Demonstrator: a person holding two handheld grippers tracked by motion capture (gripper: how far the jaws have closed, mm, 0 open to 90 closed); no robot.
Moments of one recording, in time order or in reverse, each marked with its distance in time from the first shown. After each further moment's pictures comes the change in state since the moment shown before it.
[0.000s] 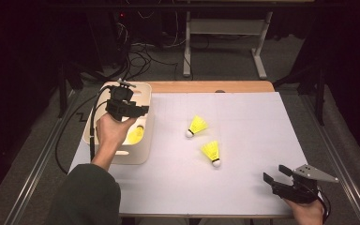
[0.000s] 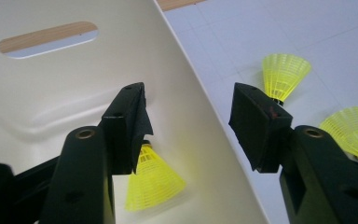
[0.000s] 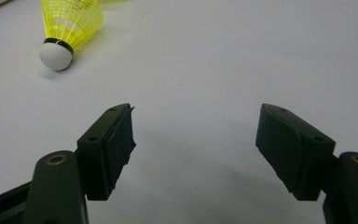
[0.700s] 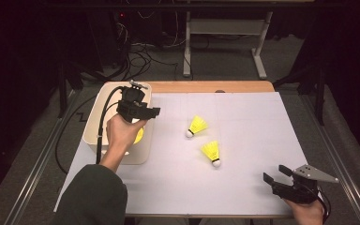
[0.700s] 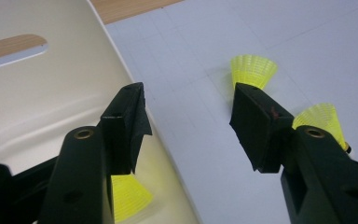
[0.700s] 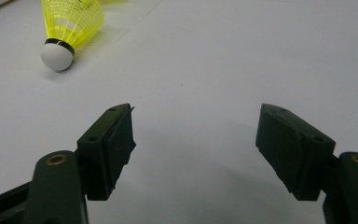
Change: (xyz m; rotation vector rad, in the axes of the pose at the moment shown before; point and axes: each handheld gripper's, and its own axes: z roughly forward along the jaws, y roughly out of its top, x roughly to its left) left arm -0.026 0.005 0.009 -0.001 -0.059 0.054; right arm 0.000 0.000 -0.001 -0.003 0.000 -0.001
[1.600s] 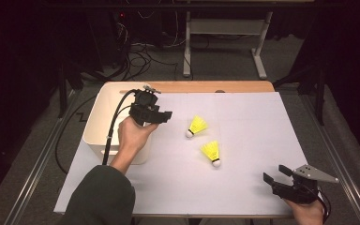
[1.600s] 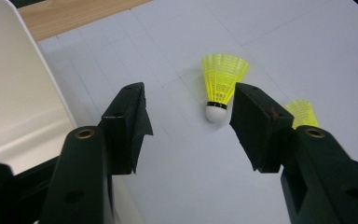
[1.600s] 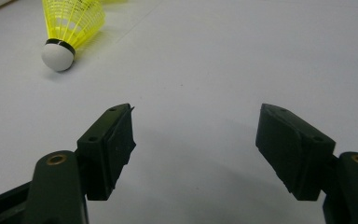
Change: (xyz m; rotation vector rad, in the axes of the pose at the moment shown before) left arm -0.024 0.002 0.017 -0.004 -0.037 0.053; right arm 0.000 0.000 0.000 -0.001 0.002 0.000
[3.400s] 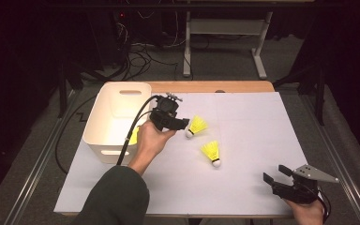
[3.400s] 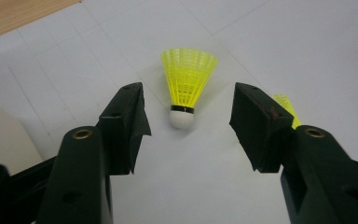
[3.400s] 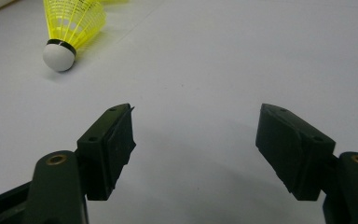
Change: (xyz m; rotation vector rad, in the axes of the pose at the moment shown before) left arm -0.037 0.005 0.041 0.046 -0.036 0.064; right arm 0.000 0.000 0.000 -0.002 0.005 0.000
